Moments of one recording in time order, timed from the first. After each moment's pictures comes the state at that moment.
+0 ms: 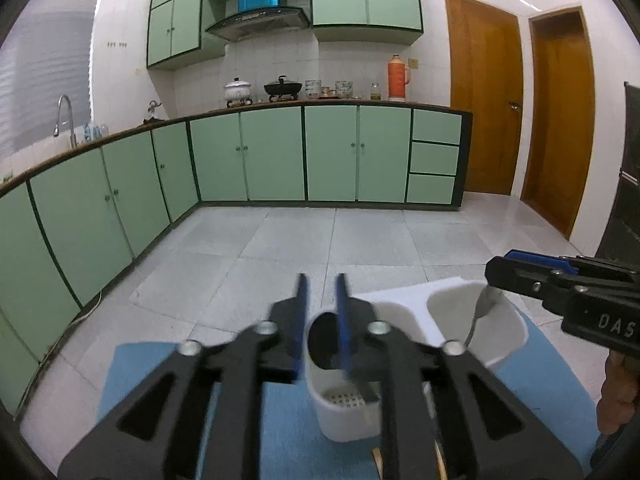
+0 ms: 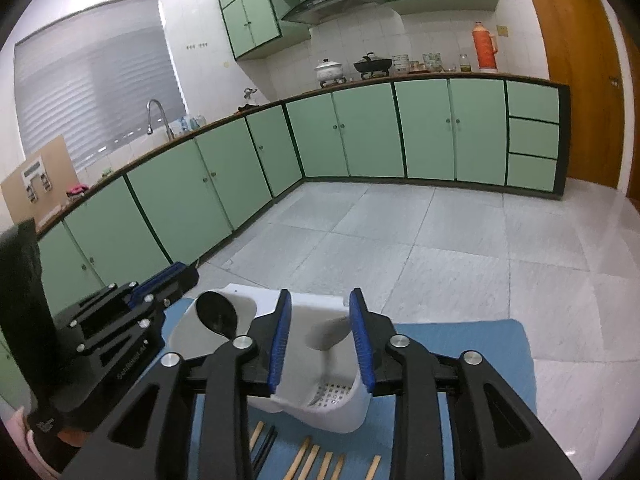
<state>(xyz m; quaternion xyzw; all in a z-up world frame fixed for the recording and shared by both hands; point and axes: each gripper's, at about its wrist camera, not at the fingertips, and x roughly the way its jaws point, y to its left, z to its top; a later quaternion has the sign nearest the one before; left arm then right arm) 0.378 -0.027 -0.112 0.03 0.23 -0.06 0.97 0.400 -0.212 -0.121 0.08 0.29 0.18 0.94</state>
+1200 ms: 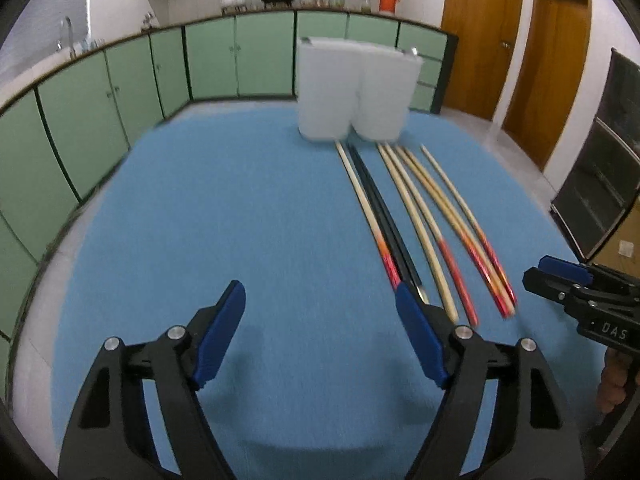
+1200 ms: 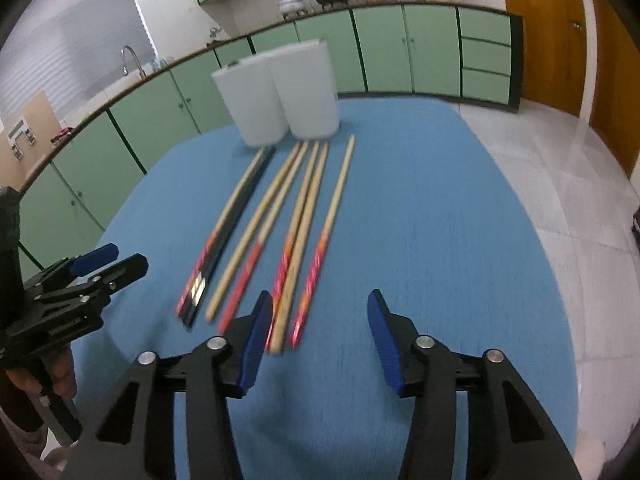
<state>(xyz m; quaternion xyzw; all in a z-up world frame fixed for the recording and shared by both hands) 0.149 0.009 -0.211 0.01 0.40 -0.09 0.91 0.150 -0.231 -0.229 0.07 0.42 0.11 0.90</state>
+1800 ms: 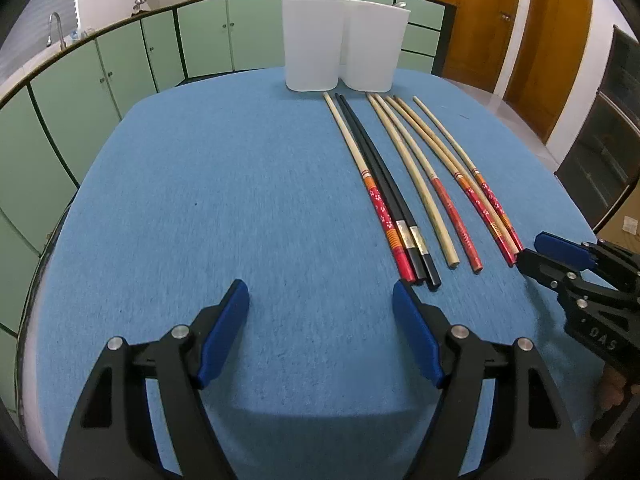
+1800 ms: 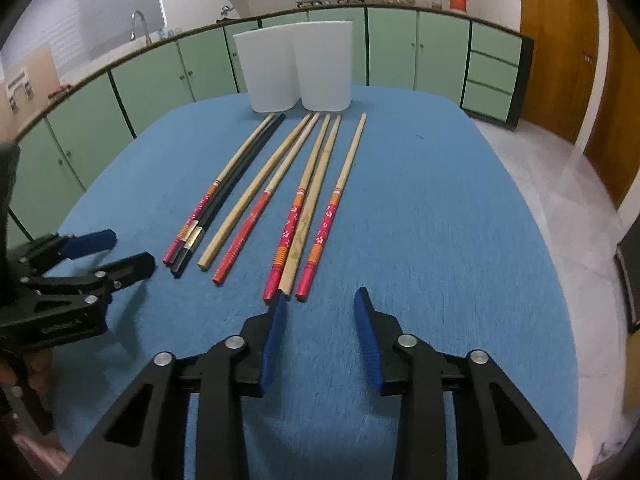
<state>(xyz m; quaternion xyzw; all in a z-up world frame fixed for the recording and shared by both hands) 0.138 -0.007 -0.235 0.03 0.44 -0.08 0.89 0.137 -0.207 -0.242 -0.02 0.41 0.10 0.91</state>
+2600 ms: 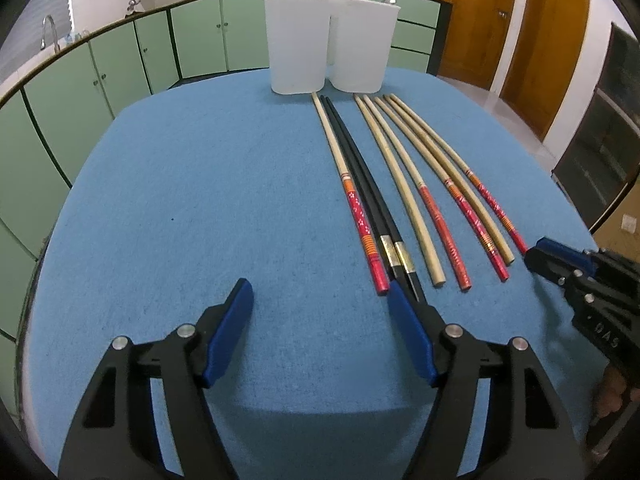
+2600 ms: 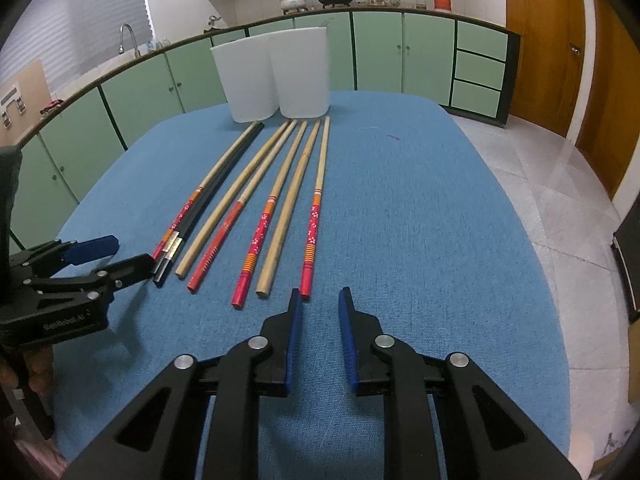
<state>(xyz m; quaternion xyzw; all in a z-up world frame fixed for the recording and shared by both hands) 0.146 -0.018 -0.234 0.04 0.44 -0.09 0.89 0.138 -0.232 -0.242 0.02 0.41 0.09 0.91</state>
